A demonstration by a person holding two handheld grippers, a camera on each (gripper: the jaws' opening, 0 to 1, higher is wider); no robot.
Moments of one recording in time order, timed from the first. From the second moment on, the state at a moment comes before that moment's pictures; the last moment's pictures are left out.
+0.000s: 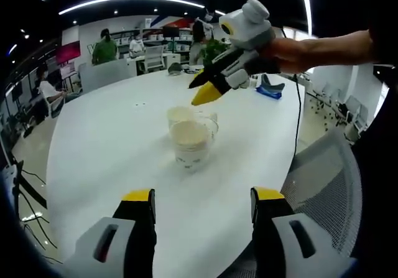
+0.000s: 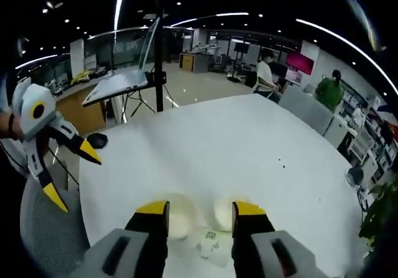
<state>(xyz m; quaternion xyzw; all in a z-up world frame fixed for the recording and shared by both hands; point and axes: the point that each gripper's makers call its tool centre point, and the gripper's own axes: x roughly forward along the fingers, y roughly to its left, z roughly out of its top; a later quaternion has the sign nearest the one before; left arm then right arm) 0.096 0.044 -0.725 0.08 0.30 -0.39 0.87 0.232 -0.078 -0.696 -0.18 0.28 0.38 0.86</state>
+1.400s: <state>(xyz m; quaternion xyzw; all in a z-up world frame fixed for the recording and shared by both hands) 0.102 0.056 -0.730 0.08 0.31 -0.37 0.87 0.298 -0.107 -0.749 -0.11 0.38 0.32 0.86</state>
